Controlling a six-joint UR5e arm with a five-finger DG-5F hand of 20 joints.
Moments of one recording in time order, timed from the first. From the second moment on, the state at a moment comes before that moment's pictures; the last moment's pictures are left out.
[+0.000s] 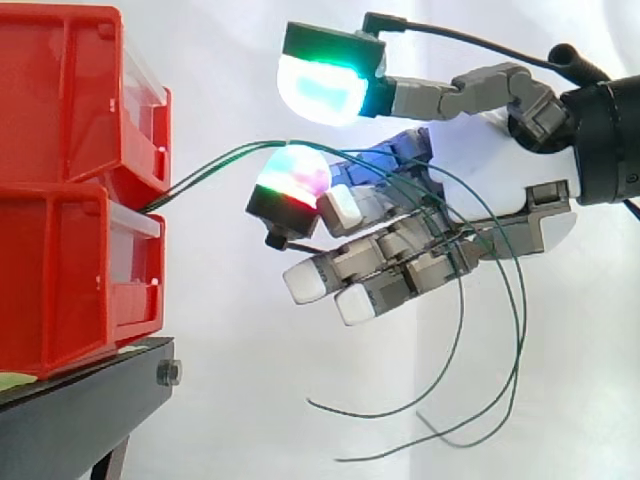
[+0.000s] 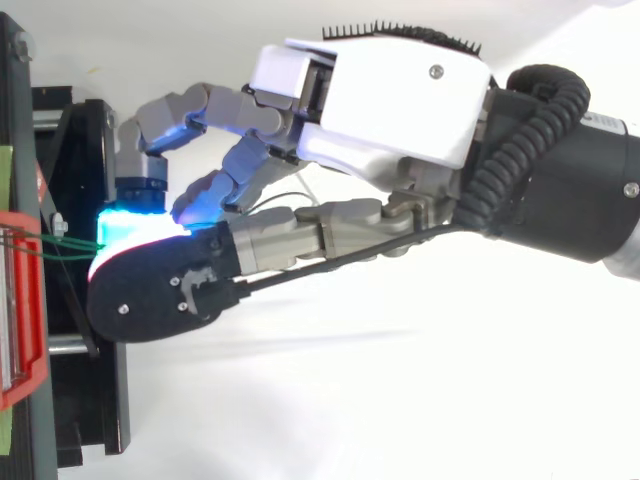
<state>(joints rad) 0.17 -2.33 -0.89 -3.21 -1.15 -0.05</state>
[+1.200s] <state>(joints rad) 0.15 -2.33 -0.81 -3.39 -1.16 -0.06</state>
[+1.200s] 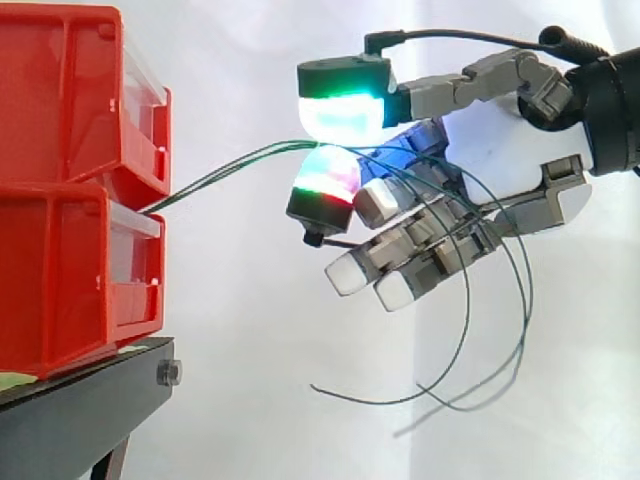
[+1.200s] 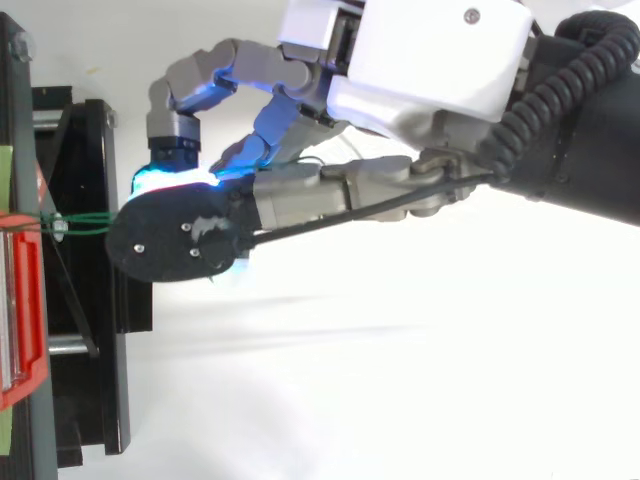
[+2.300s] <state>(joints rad) 0.16 -2.33 -0.82 -3.38 -1.15 -0.07</state>
